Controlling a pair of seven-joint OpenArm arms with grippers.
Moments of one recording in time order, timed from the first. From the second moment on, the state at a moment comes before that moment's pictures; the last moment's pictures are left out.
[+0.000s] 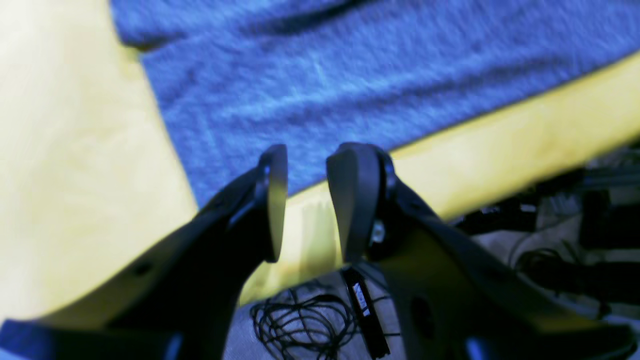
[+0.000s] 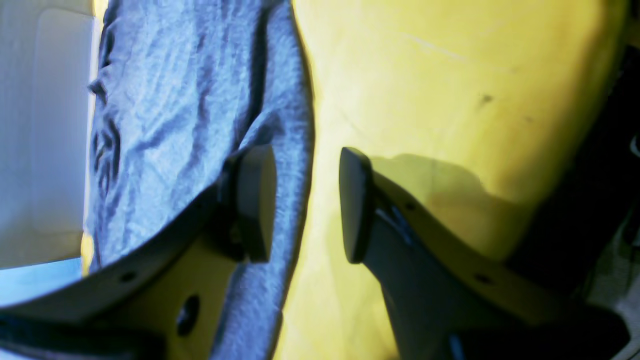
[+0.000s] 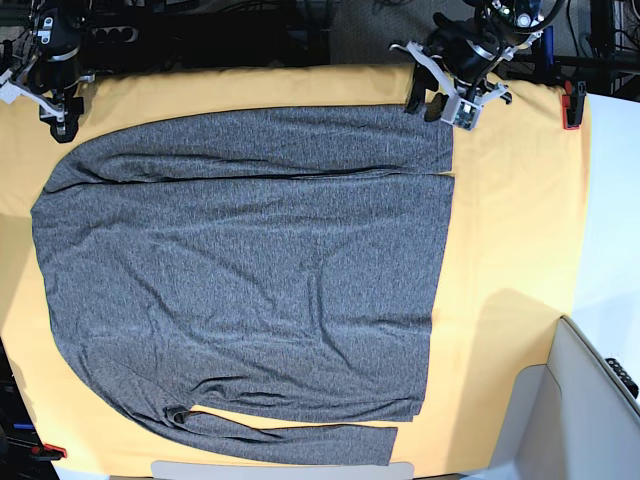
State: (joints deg) left arm 39.6 -20.4 2.5 118.1 -19.9 -8.1 34.3; right arm -36.4 15.0 26.2 104.4 81.9 -15.2 -10.2
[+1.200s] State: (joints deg) left arm 39.3 -20.5 2.3 117.8 -20.4 -8.2 38.1; right arm -27.8 13.4 16.5 94.9 80.8 -10.8 -6.8
